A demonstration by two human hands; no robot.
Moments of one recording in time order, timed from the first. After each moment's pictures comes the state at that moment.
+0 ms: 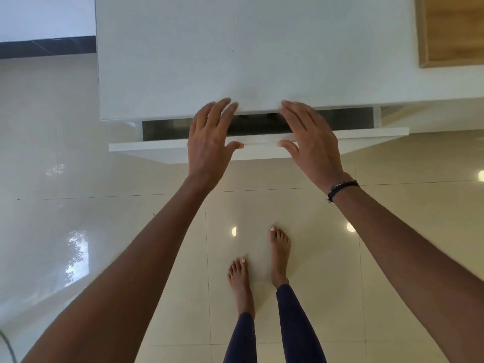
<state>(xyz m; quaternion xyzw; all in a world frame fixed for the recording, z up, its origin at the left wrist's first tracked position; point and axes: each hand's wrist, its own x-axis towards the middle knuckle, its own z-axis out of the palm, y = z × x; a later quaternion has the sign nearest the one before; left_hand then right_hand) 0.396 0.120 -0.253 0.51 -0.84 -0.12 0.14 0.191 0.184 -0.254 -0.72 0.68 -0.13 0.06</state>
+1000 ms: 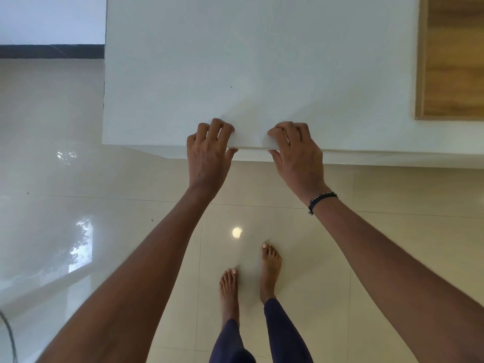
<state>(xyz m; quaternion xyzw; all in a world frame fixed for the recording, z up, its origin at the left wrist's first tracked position) 0.365 0.087 -0.246 0.57 -0.82 -0.01 0.07 0.181 0.132 -0.253 -0.72 0.68 -0.12 0.03</state>
